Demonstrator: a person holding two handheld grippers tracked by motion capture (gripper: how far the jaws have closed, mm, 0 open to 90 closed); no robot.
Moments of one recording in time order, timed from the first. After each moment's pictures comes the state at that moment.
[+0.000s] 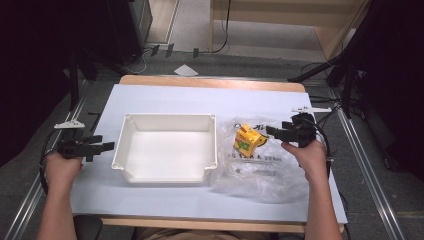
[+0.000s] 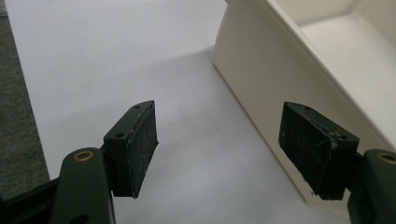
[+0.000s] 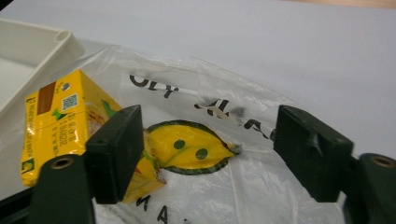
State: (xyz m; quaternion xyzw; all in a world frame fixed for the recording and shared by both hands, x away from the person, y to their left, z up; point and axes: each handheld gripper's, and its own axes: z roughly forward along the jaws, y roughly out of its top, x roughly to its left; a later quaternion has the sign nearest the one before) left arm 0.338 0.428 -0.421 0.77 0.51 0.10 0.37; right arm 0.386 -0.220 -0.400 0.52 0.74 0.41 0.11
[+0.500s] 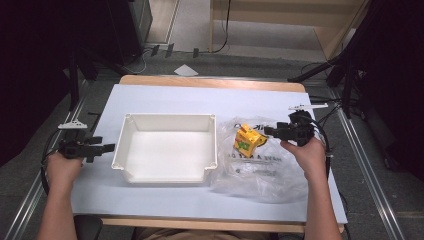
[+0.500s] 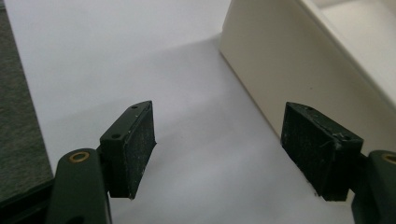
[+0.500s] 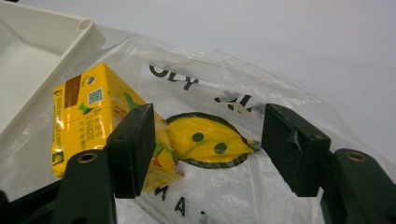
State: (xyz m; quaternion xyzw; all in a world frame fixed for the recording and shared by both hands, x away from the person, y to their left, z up) left arm 0.341 0.428 -0.425 0.77 0.51 0.09 0.36; right arm 0.392 -0.215 -0.395 0.51 0.76 0.40 0.08
